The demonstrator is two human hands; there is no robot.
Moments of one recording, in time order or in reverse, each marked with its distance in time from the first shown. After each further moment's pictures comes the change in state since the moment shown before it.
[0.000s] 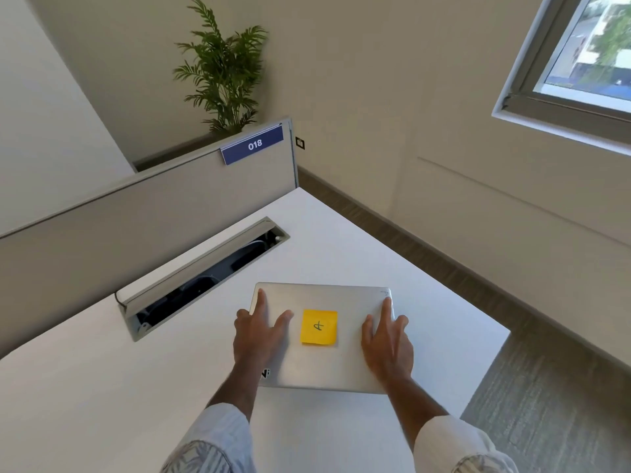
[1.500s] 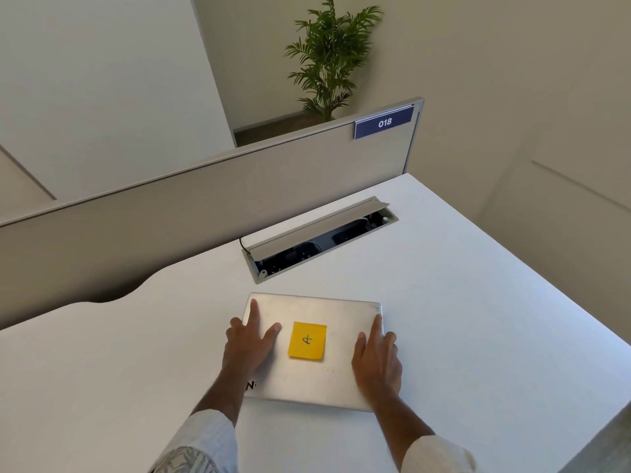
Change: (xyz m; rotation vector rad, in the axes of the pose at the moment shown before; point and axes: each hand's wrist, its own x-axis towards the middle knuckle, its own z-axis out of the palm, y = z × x) left_hand -0.031 -0.256 -0.129 0.142 0.006 -0.234; right_hand -0.166 -0.141 0.145 -0.132 -0.141 -0.224
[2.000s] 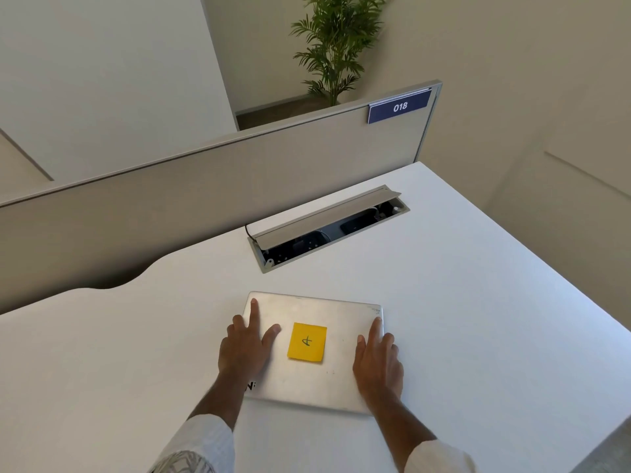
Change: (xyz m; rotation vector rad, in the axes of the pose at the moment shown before) left_hand 0.002 -0.035 0.011 0.323 0.070 0.108; right_hand -0.013 -0.006 0.026 -0.166 -0.034 -0.042
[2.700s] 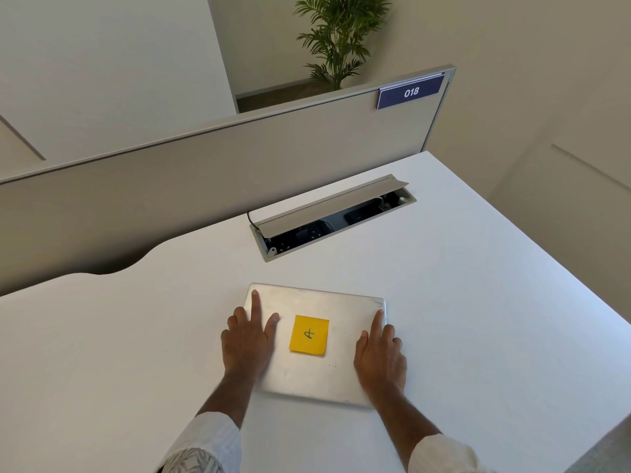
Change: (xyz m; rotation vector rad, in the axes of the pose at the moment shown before) left_hand -0.001 -0.002 0.021 0.047 0.147 -0.039; right_hand 0.000 -0.002 0.008 -0.131 -0.001 -0.047
